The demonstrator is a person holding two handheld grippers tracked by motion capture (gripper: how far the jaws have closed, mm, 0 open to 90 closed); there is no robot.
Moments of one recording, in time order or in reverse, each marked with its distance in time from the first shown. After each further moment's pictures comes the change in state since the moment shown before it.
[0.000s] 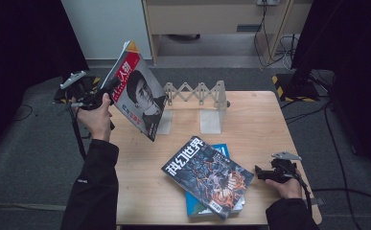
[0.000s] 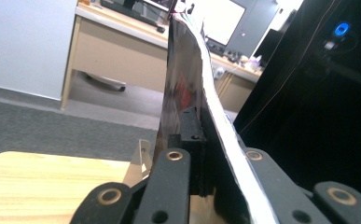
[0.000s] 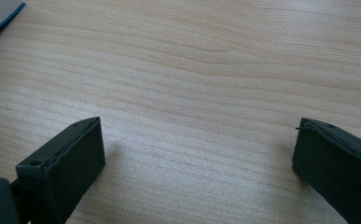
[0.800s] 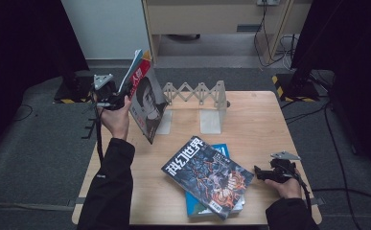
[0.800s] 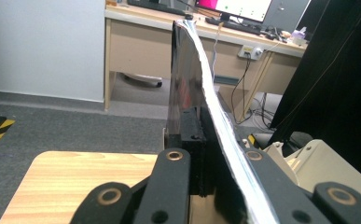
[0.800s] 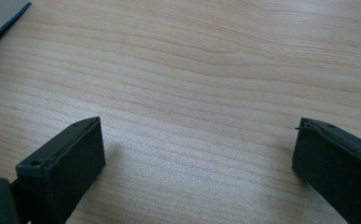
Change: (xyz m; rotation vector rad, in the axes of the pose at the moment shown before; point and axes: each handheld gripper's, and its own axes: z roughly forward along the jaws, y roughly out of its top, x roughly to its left) left arm -0.016 -0.029 0.041 0.032 0.157 0.141; right arm 0.001 0.001 0.001 0.000 0.009 -0.017
